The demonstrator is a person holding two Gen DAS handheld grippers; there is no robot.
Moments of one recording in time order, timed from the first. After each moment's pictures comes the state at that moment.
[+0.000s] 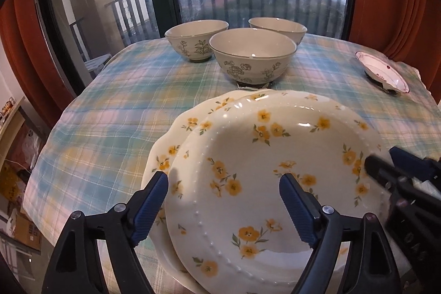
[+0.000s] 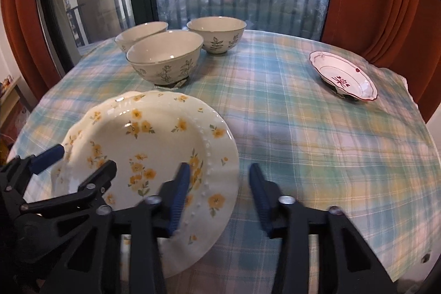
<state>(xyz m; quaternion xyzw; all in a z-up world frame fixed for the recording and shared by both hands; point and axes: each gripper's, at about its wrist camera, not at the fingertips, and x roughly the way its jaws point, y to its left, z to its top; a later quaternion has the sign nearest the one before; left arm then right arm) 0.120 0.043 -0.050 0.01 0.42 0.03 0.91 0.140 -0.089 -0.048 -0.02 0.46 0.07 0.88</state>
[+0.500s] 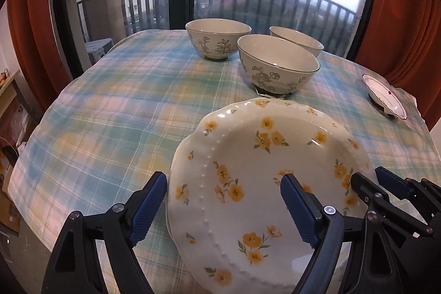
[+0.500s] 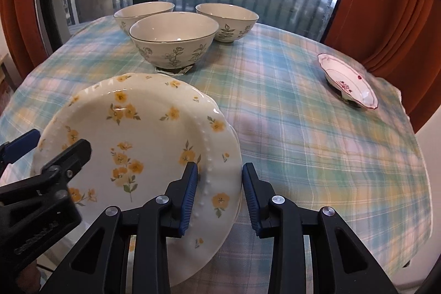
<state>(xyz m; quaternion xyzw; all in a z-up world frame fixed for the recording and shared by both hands) 0.123 0.084 -0.053 -0.05 0.42 0.02 0.91 0.151 -0.054 -0.059 -0.07 0.47 0.03 0.88</state>
